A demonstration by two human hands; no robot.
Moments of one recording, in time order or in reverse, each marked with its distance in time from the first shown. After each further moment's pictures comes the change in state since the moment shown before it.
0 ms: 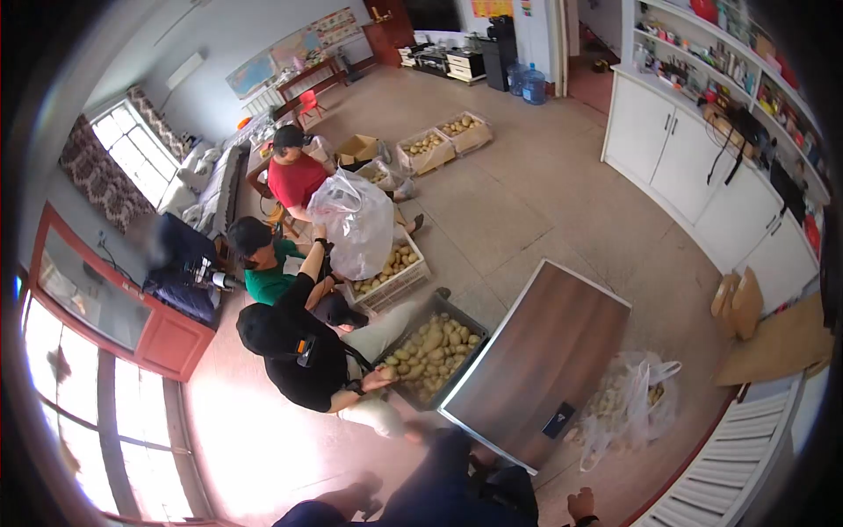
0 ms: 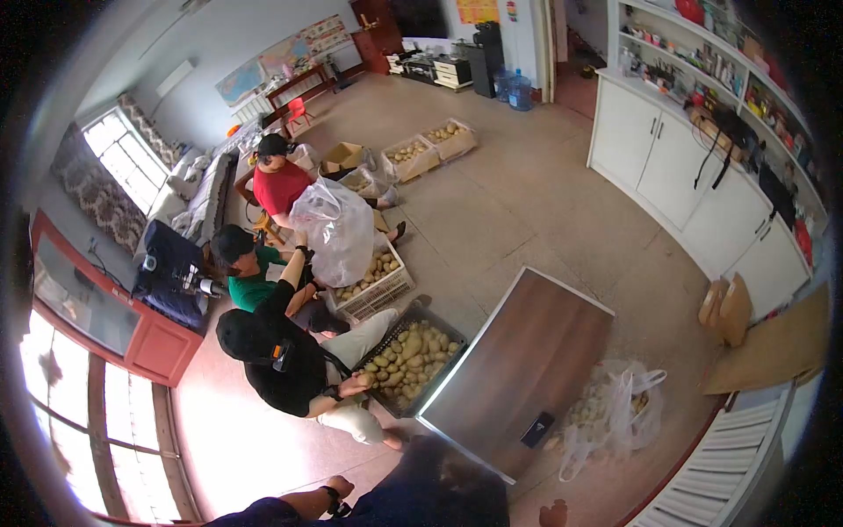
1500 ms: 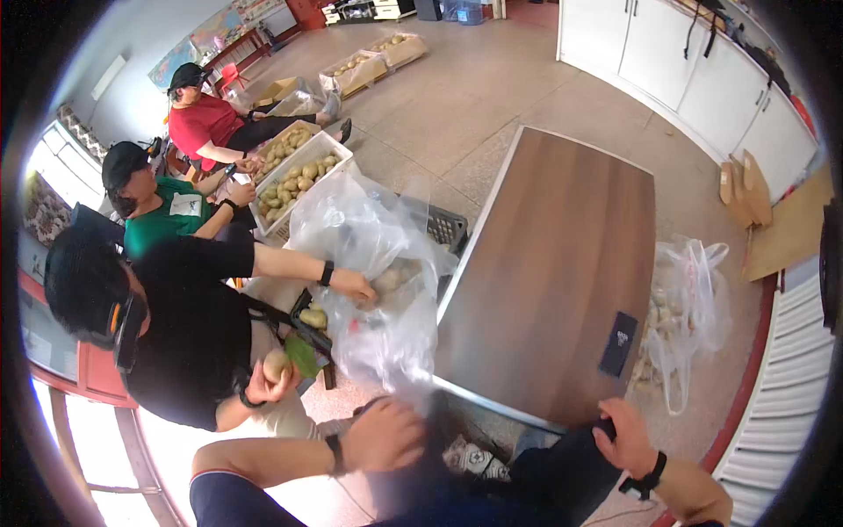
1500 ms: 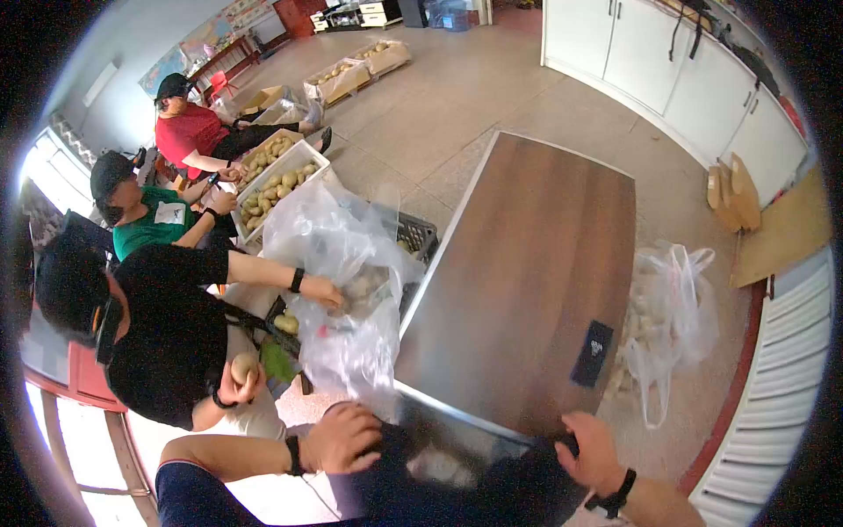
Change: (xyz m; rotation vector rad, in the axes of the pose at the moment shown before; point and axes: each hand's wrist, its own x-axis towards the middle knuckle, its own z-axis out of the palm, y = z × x) left_hand 0.223 0.102 0.012 0.443 0.482 1.327; right_hand 0.095 -0.080 0.175 -0.013 0.074 -0.873
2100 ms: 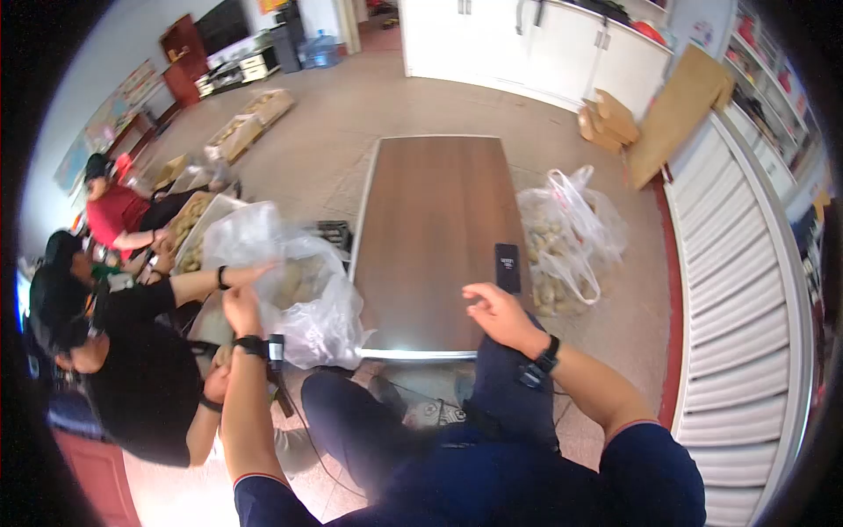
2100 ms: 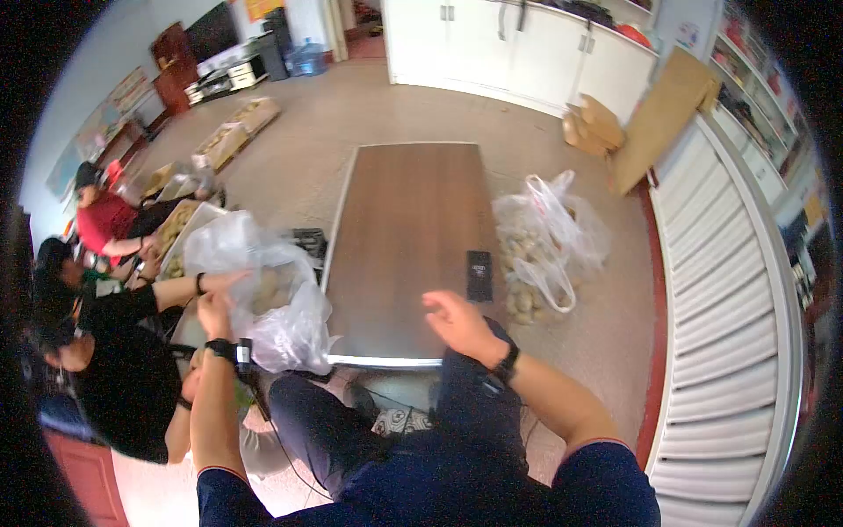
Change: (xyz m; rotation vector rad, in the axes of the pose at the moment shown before) left_hand 0.037 -0.195 -0.041 -0.248 1.268 -0.823; right_hand 0.025 -0.040 0.045 0.395 0.370 0.085
